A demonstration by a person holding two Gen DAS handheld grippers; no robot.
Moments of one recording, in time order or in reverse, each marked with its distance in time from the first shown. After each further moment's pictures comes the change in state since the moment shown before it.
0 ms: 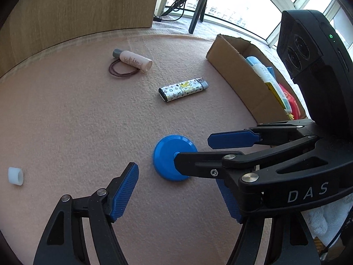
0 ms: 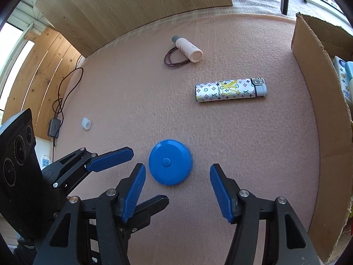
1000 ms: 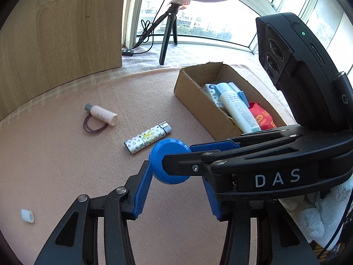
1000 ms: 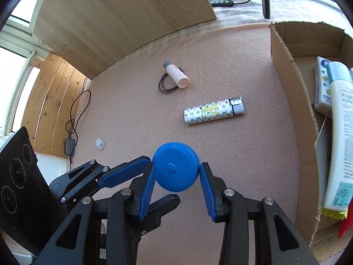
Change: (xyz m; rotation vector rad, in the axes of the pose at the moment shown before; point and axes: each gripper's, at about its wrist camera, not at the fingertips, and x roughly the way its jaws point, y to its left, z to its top) left arm -0.026 -0.064 0.053 0.128 -0.109 0.002; right arm -0.046 -0.032 0.016 0.082 -0.062 0.086
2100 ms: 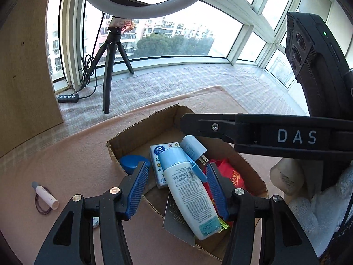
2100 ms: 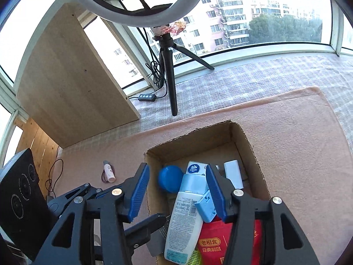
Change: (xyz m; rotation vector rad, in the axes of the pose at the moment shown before) left arm 0.068 -0.089 0.111 0.068 -0.054 -0.083; right arm -0.141 -0.115 0.064 0.071 -0.345 -0.196
